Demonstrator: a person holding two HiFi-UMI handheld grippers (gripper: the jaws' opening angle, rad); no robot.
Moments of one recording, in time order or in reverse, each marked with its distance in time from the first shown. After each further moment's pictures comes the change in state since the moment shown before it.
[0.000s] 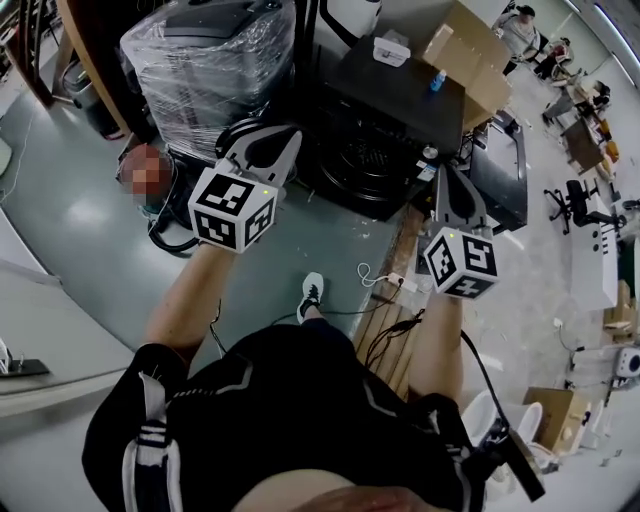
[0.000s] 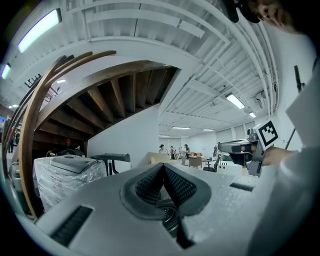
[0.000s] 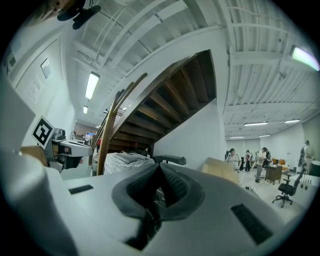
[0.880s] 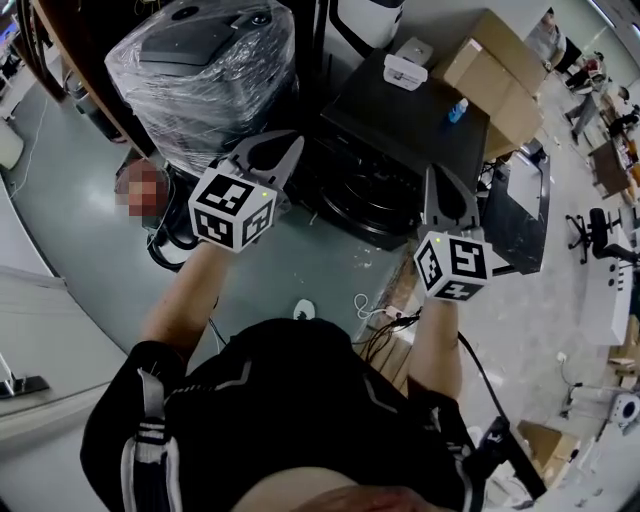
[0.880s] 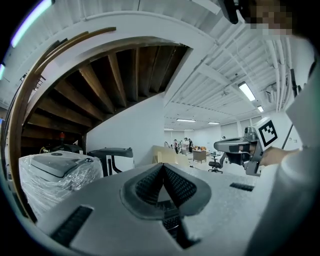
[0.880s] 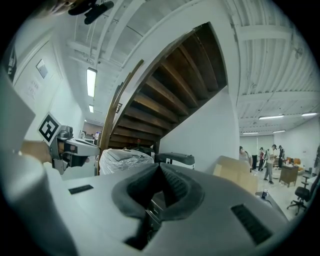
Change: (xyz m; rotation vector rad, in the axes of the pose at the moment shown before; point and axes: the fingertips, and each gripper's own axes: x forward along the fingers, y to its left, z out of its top) left arm 0.212 0.086 -0.020 0.004 0.088 0.035; right arm 0.221 -0.090 -0.033 -0.001 0.026 0.137
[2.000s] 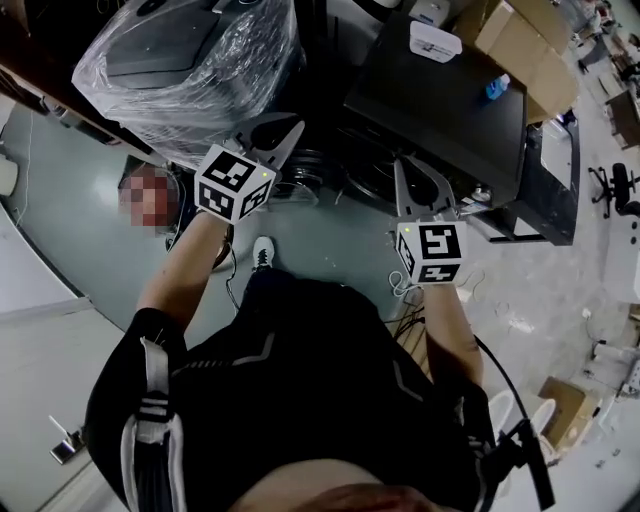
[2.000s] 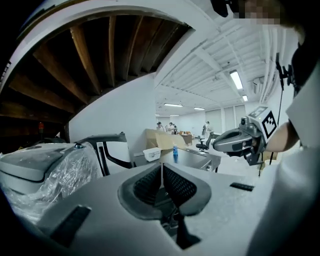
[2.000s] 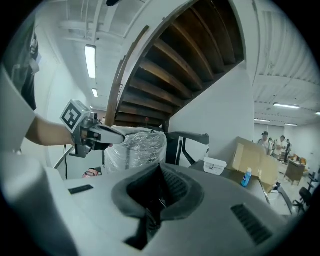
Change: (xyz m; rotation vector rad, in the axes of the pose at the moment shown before) left arm 0.099 0.152 -0.107 0.063 0.172 -0.200; right arm 0.167 0.084 -0.117 -0.020 0.227 0.101
